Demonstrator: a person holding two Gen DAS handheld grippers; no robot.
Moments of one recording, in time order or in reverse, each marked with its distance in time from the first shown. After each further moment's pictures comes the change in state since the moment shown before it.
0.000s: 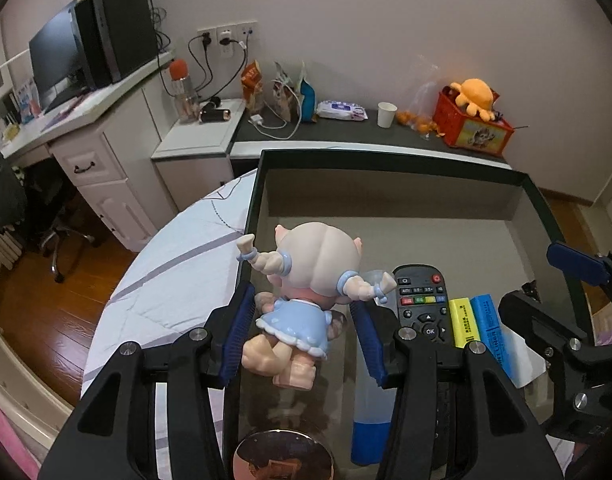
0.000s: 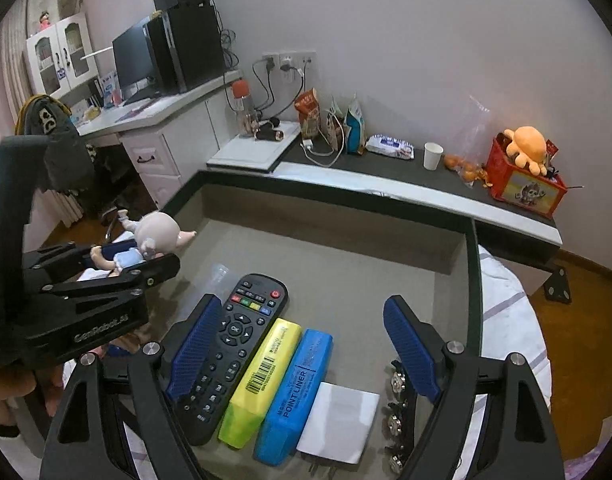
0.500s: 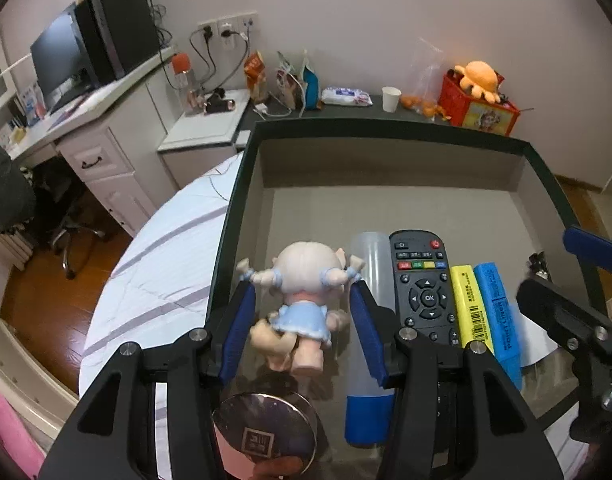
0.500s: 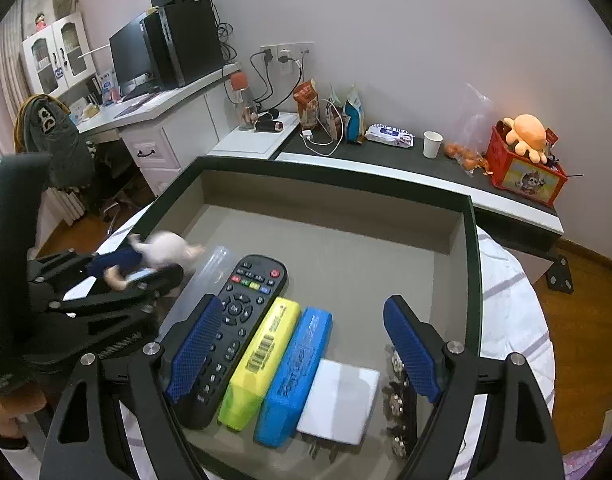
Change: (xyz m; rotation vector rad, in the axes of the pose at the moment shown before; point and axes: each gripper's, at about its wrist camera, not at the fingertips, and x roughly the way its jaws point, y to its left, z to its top) left arm -0.002 -0.013 -0.017 0.026 0.034 0.045; right arm -0.007 -0.003 -0.009 0.017 0.025 0.010
